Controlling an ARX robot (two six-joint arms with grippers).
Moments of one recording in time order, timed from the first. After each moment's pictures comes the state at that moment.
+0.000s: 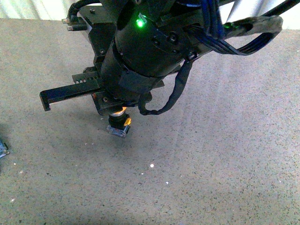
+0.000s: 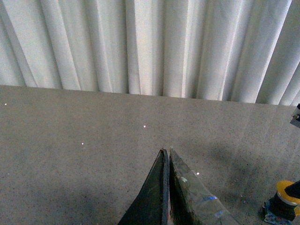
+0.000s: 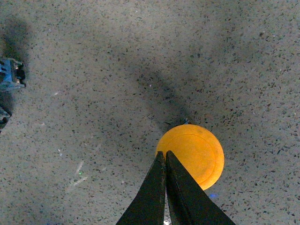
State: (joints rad) left arm 0.00 0.02 0.01 0.00 0.00 -0.01; right arm 0.59 1.99 1.25 -0.18 -0.04 0.19
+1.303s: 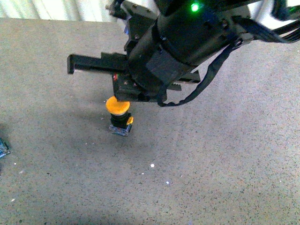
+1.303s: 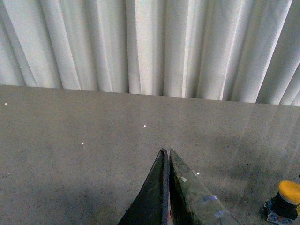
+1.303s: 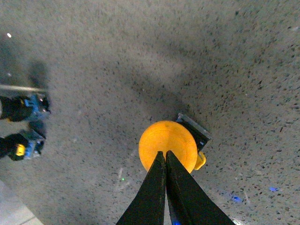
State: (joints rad) left arm 0.00 0.02 0.01 0.00 0.00 -0.01; right arm 0.48 1.92 1.20 -0.13 -0.21 0.41
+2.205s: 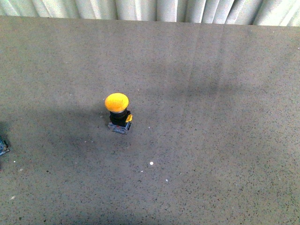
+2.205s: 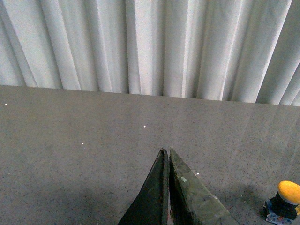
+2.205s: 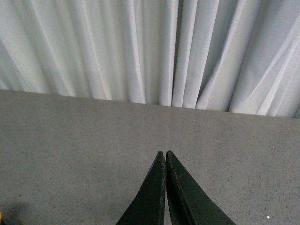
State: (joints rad) left arm 0.00 0.02 0.01 0.00 0.00 -0.01; right arm 0.16 1.13 0.29 0.83 0.16 0.01
